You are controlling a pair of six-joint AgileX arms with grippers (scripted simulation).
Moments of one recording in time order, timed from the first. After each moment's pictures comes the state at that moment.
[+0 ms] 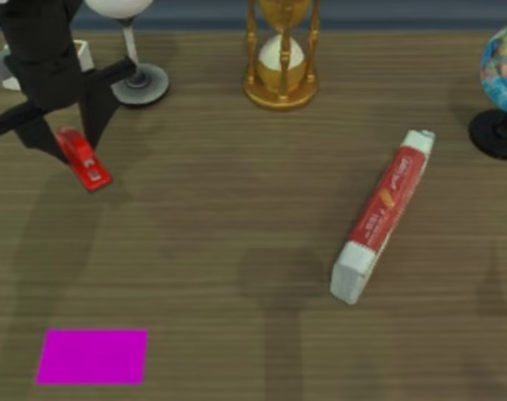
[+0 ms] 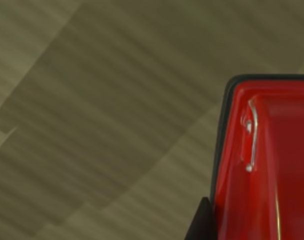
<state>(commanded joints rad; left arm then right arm) -0.20 2.14 1.87 -1.31 0.00 -0.82 0.00 0.00 0.00 0.00 0.00 0.00</state>
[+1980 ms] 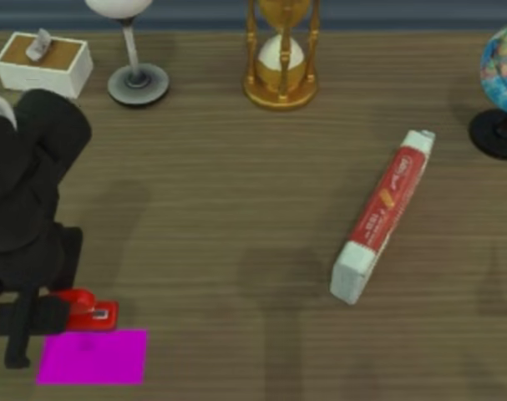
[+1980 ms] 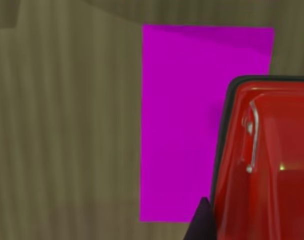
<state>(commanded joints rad) -0.36 1.48 0.95 -1.05 0.00 -1.94 0.00 0.00 0.00 0.00 0.00 0.00</state>
